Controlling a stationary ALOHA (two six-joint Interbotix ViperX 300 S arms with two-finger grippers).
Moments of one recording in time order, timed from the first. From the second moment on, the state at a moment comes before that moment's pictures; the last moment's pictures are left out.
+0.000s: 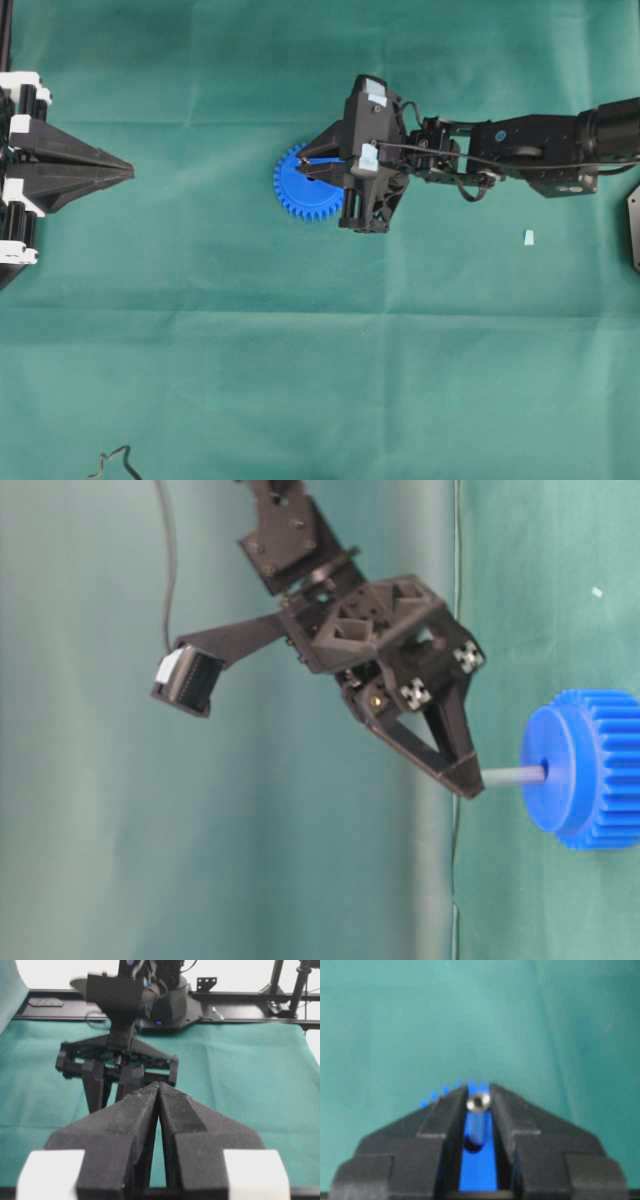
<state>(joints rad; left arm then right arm) 0.00 -0.97 1.16 0.01 -0.22 -0.01 -0.13 0.17 0.60 0.11 -0.26 0.02</state>
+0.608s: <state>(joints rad) 0.00 -0.97 1.16 0.01 -0.22 -0.01 -0.13 0.18 0.61 0.11 -0.29 0.02</state>
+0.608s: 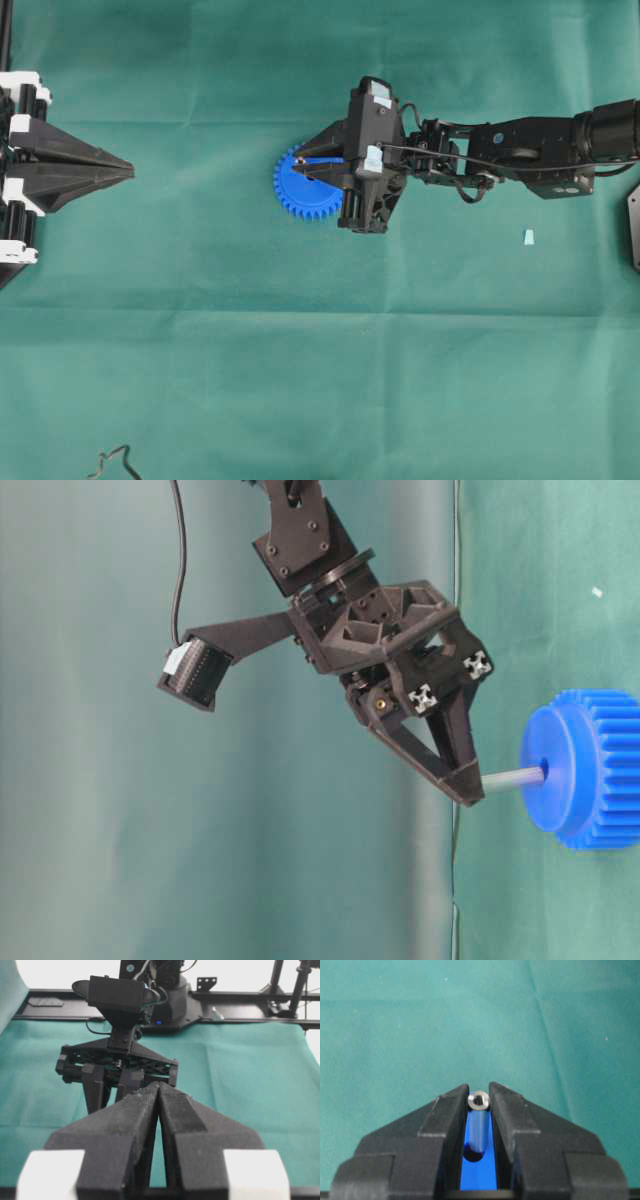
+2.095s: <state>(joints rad) 0.00 -0.97 1.16 0.01 -0.22 -0.01 -0.12 0.19 0.64 0.11 -0.37 0.02</state>
